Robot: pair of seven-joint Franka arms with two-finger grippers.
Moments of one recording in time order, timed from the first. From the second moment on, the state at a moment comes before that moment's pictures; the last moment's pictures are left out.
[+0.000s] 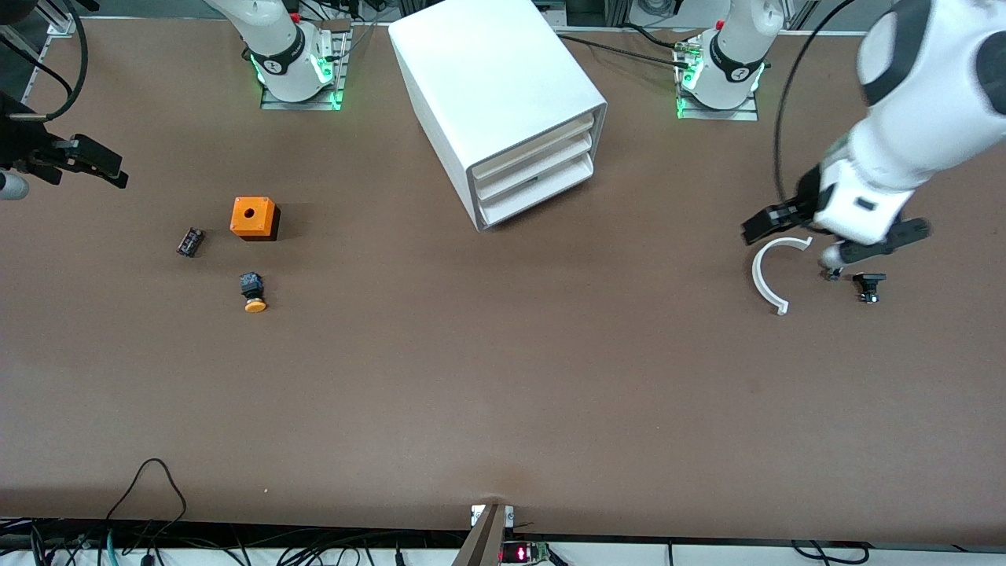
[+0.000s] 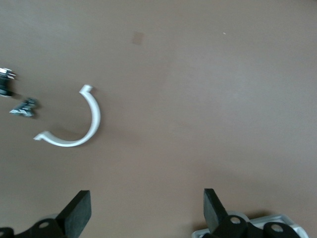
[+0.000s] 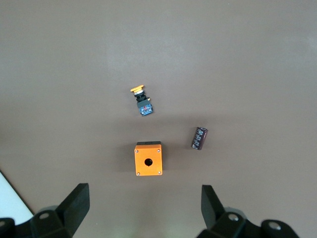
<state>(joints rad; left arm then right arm) -0.16 0.03 0.04 -1.73 -0.08 1.72 -0.45 0.14 -0.08 -0.20 -1.76 -0.04 1.63 -0.02</state>
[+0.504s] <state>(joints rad) -0.16 0.00 0.10 -1.68 -0.05 1.60 -0.35 0.14 -0.08 -0.20 -1.77 -0.04 1.64 -0.02</state>
